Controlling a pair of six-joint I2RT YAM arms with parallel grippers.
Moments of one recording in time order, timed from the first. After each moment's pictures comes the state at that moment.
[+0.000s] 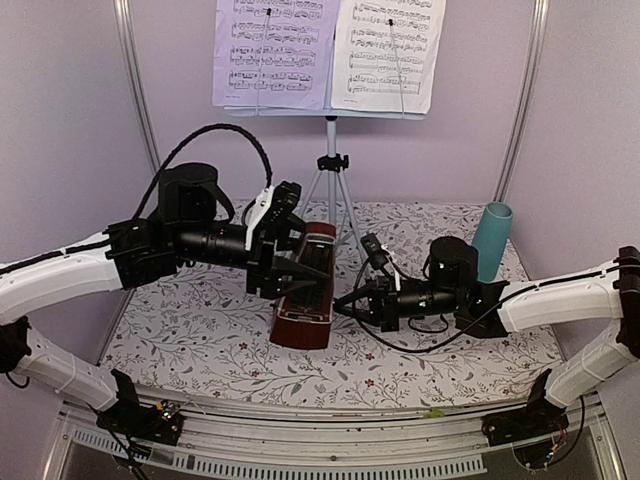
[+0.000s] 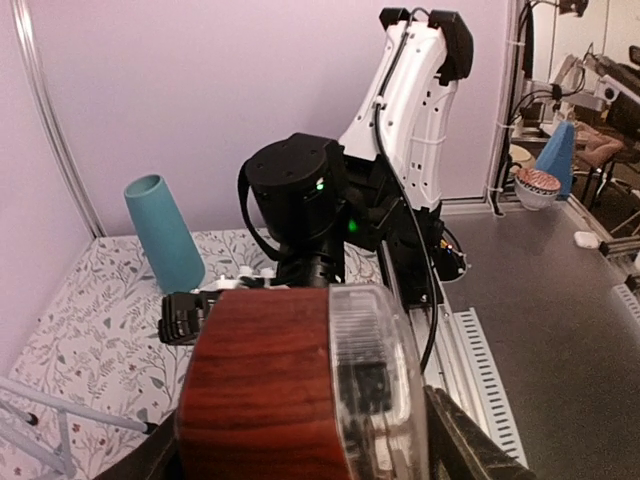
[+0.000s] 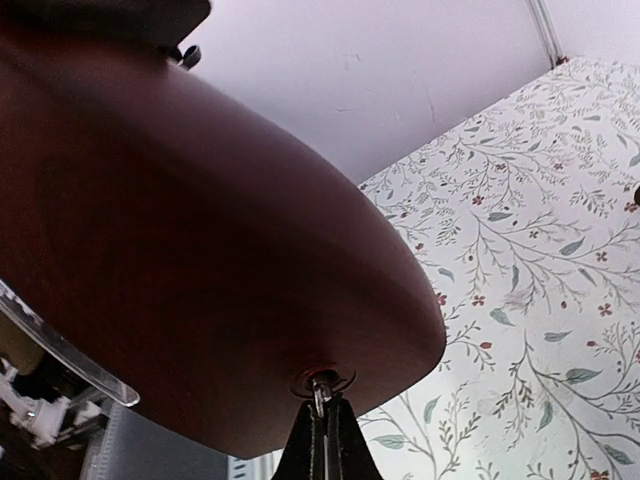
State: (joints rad) left arm -0.95 1.28 1.14 -0.09 0.61 0.19; right arm 0.96 1.43 0.68 0.59 -0.56 0.45
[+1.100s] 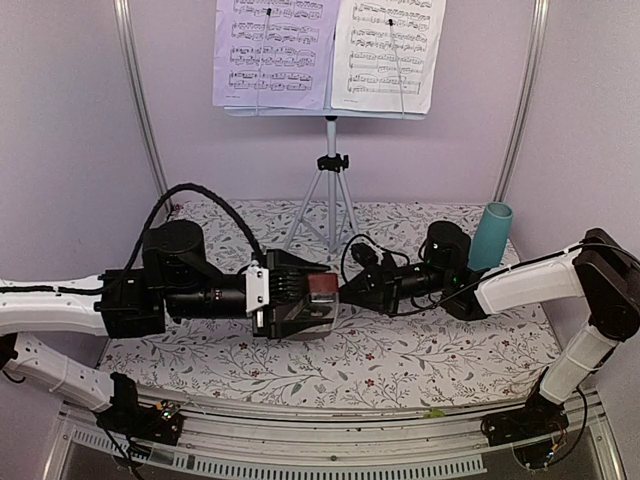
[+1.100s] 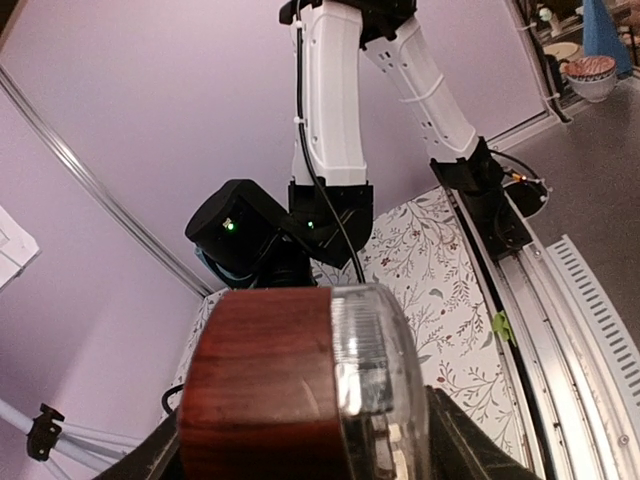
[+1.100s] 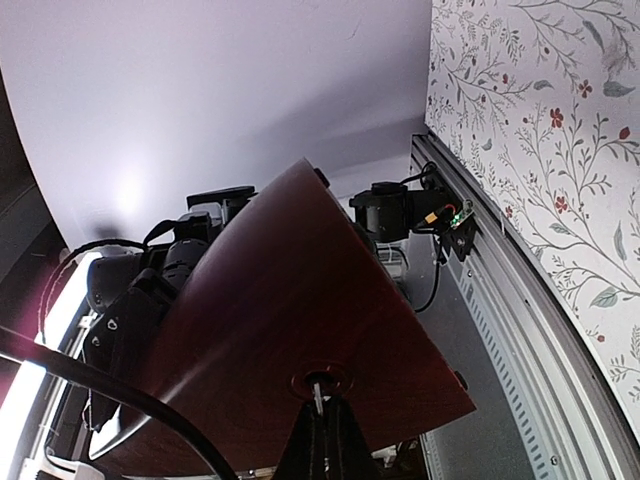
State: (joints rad) left arm -1.21 1.14 0.89 0.12 0.19 0.61; right arm 0.79 1.63 0.78 0.83 -0.99 1.58
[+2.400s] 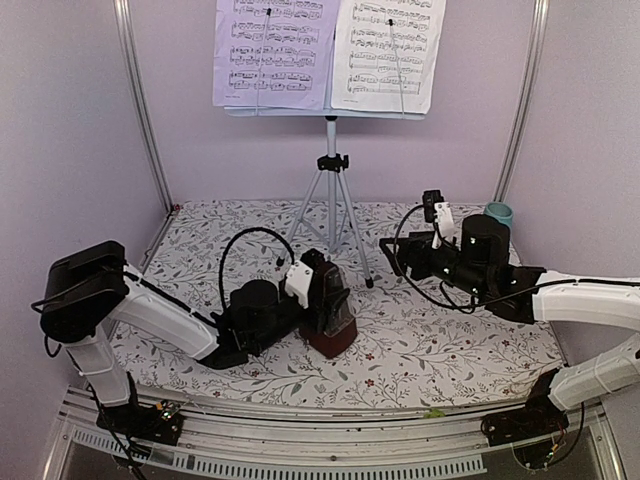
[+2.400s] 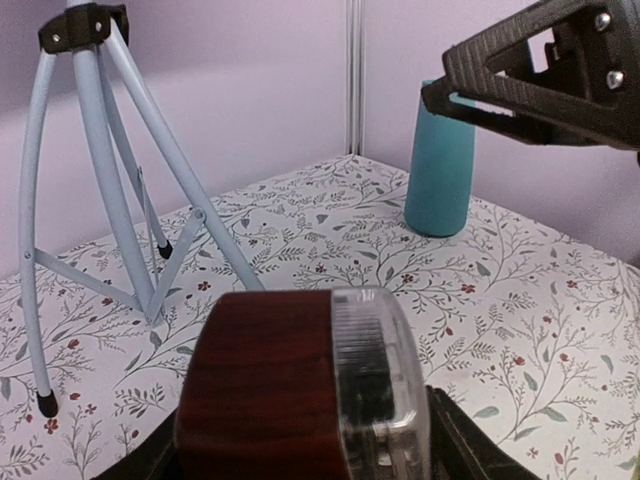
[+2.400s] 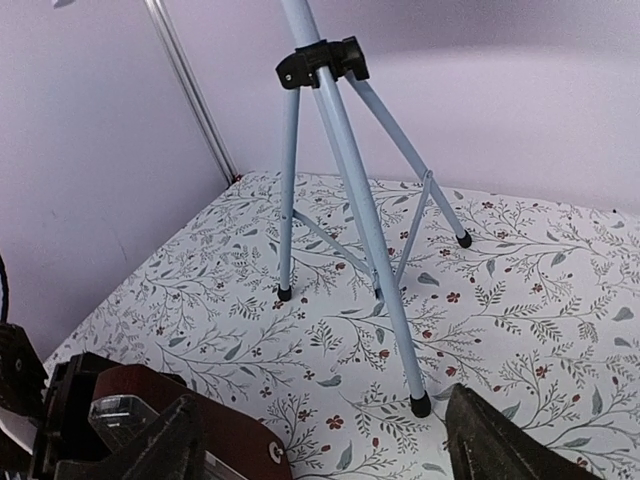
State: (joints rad) left arm -1.12 1.76 0.69 0.98 -0.38 -0.04; right arm 0.80 1.24 0.71 0.32 0.14 0.33
